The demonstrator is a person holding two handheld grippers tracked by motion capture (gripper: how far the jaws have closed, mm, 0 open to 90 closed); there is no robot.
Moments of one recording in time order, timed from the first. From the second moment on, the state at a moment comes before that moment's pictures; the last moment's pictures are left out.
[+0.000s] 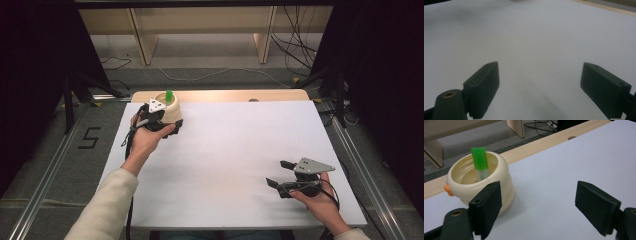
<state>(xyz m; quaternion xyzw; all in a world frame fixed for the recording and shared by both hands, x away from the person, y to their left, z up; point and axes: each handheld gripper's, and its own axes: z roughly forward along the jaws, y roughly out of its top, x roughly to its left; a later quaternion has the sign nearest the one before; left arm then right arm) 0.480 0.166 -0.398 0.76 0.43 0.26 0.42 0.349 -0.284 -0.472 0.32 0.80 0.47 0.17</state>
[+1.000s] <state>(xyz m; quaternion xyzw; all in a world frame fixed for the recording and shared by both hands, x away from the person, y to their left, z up) 0.414 0.138 -0.416 0.80 0.36 0.23 0.41 0.349 -0.283 -0.472 0.32 0.80 0.47 0.17</state>
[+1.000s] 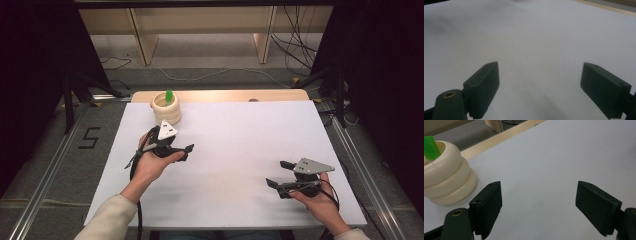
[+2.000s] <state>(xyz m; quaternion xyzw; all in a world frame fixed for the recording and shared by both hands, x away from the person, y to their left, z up) 0.352 0.145 -0.471 0.83 0.33 0.19 0.41 0.349 -0.282 -0.473 0.32 0.81 0.47 0.17</state>
